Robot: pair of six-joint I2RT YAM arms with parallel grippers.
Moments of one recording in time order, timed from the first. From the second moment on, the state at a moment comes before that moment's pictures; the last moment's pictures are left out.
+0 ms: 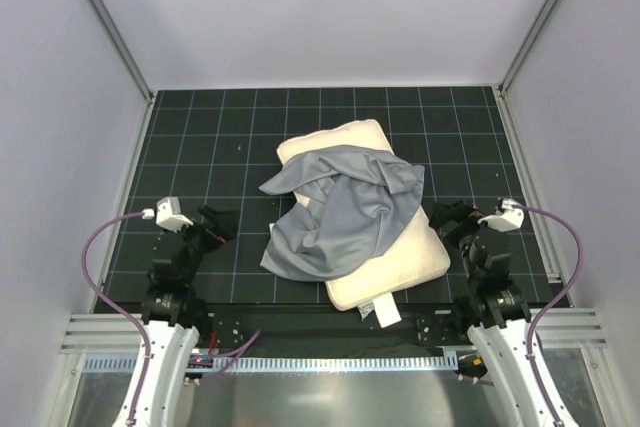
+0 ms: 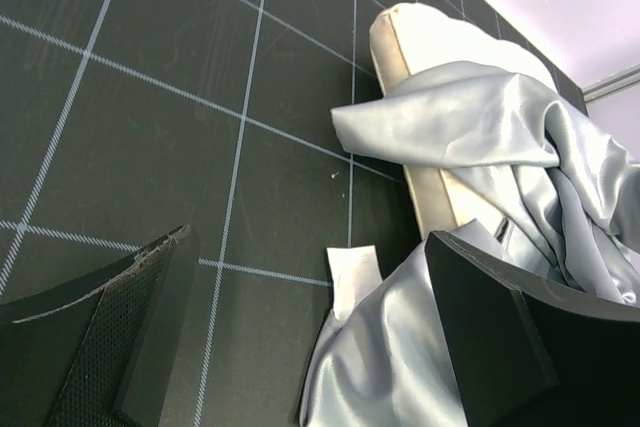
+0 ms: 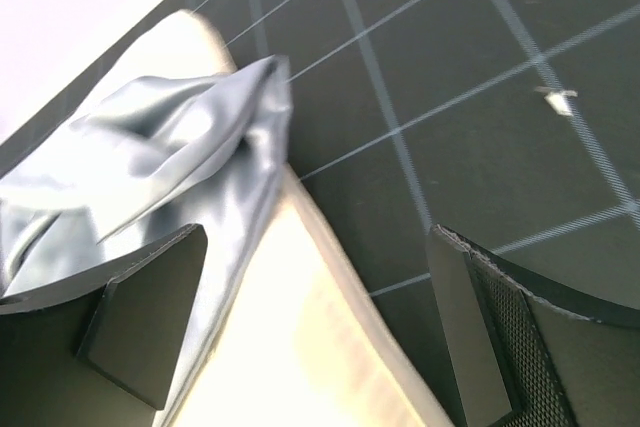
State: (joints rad) left arm -0.06 0.22 0.17 -0.18 0.08 -0.64; right arm 0.18 0.20 0.23 -0.31 0.27 0.66
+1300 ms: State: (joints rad) left arm -0.13 0.60 0.20 0.02 0.19 -0.65; right arm 0.44 1.20 0.85 -0.18 0.27 0.32
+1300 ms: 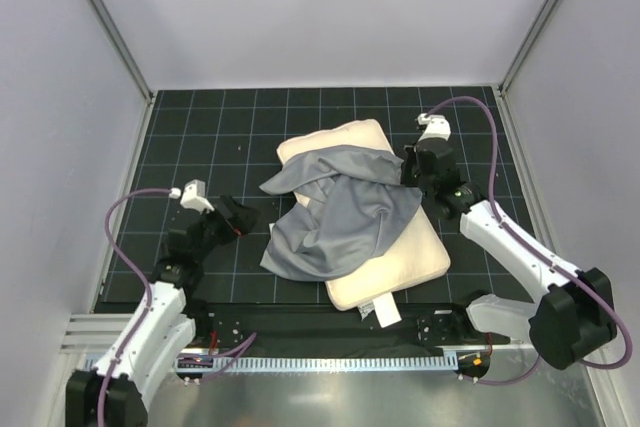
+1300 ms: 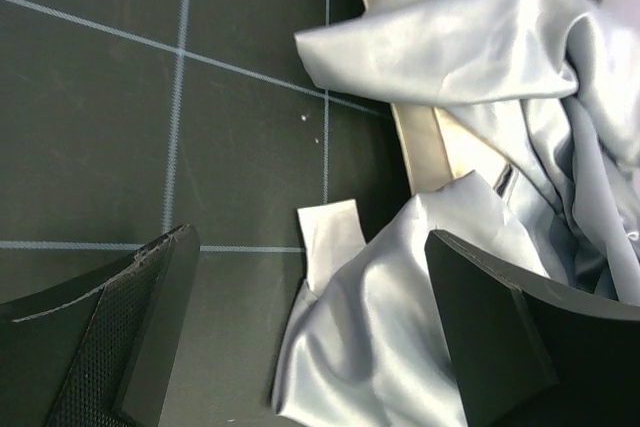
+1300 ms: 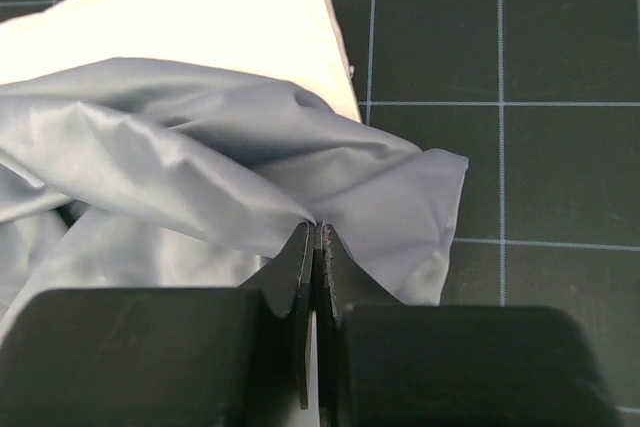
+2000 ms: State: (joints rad) left arm -0.25 1.58 0.68 0.26 0.14 -0.82; right arm 0.44 1.10 0.99 -0.34 0.26 0.31
